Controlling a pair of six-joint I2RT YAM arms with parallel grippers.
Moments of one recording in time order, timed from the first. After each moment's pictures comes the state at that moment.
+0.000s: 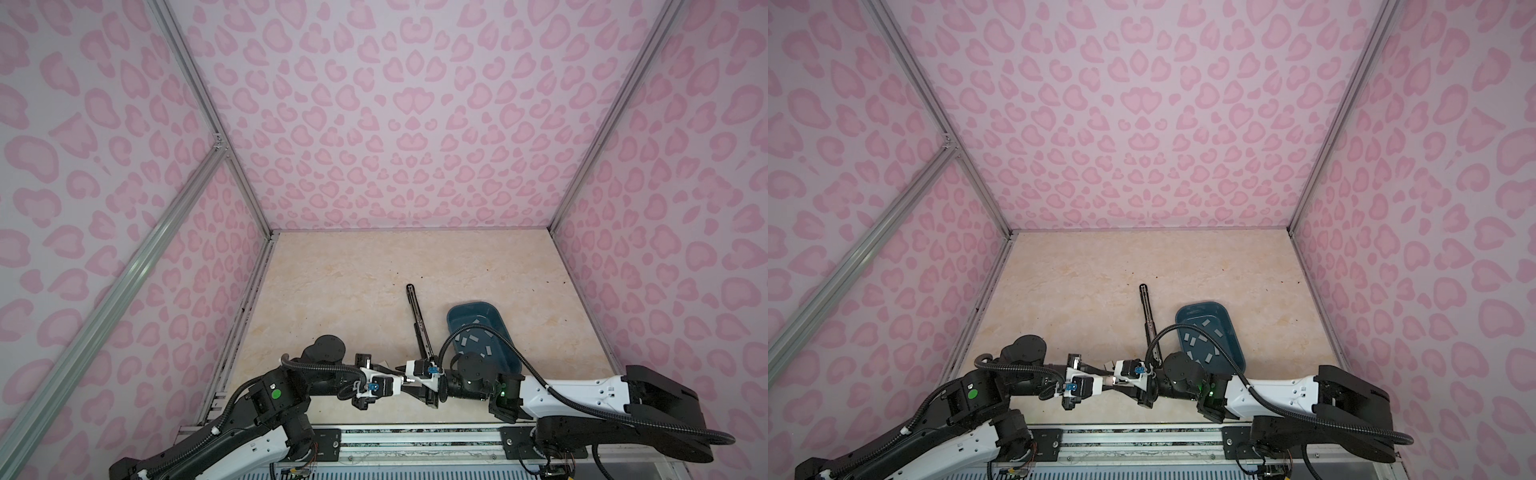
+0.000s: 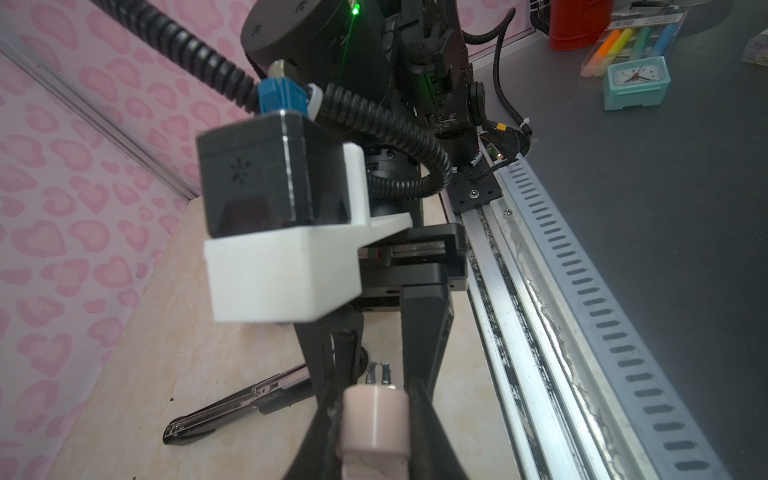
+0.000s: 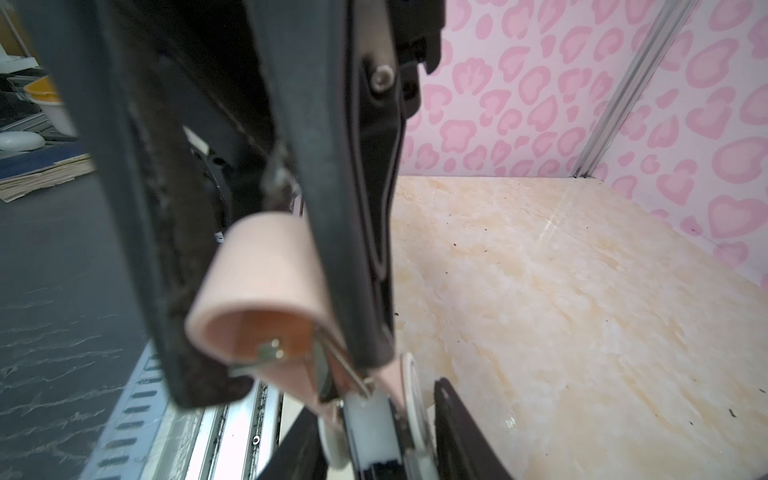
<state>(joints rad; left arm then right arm) -0.95 0.61 0.61 -0.45 0.46 0.65 1.20 1.22 0.41 0.59 -0.19 -0.14</state>
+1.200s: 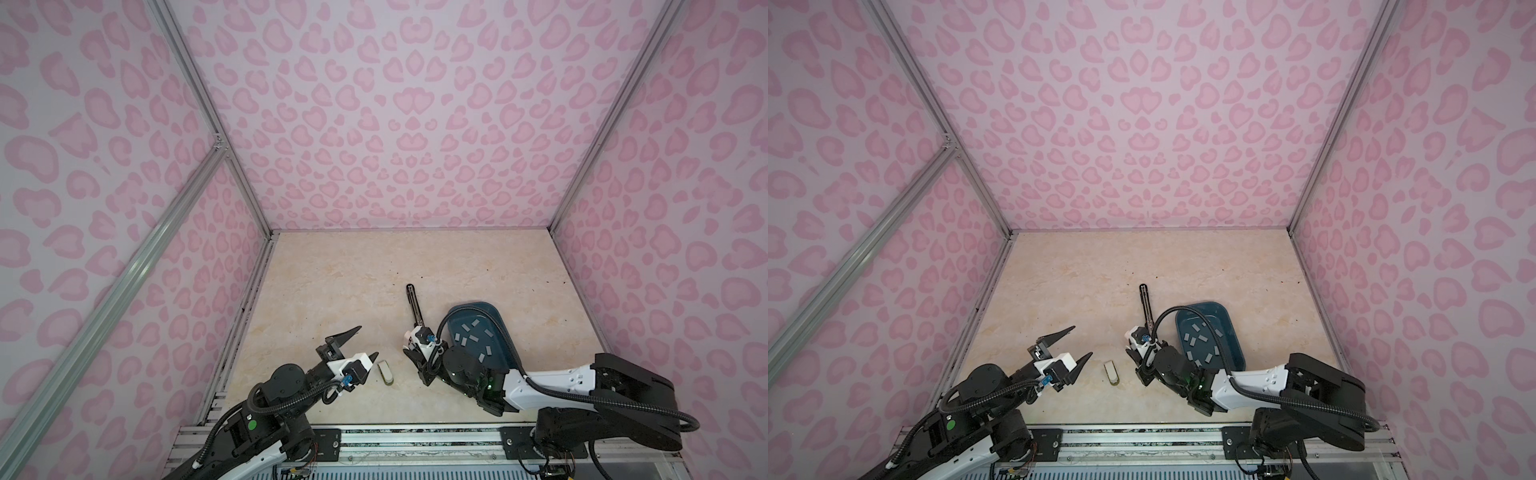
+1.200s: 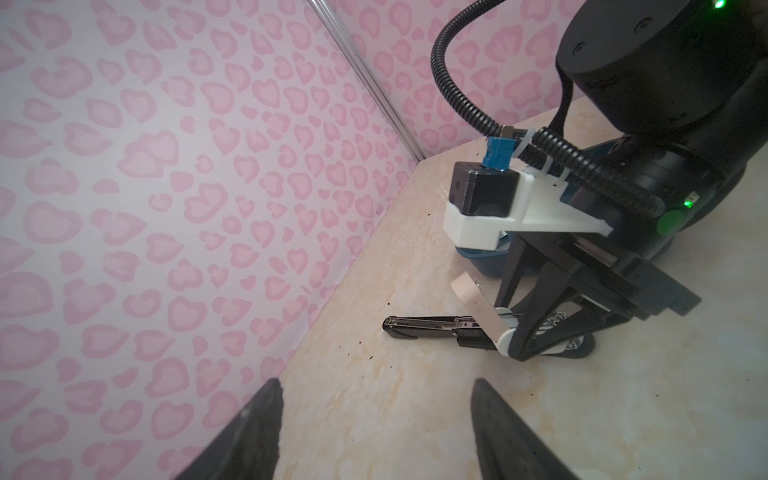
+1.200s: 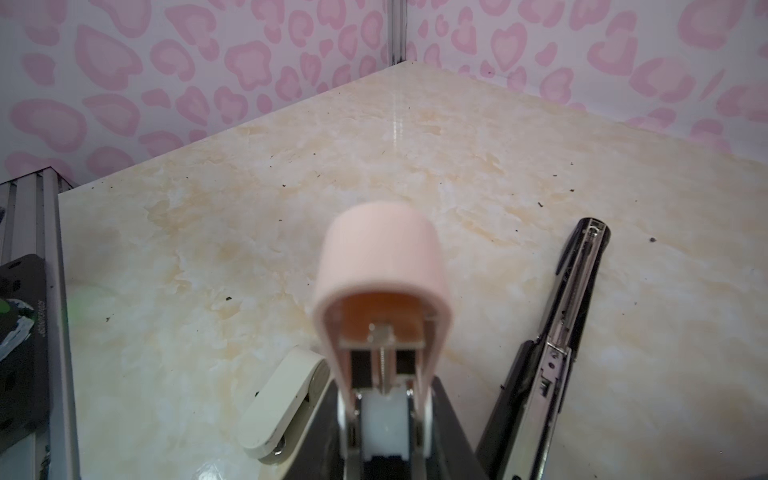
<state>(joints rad) -0.94 0.25 0.42 -0.26 -0.16 0.65 1.14 1.41 0.46 0.56 0.27 0.18</state>
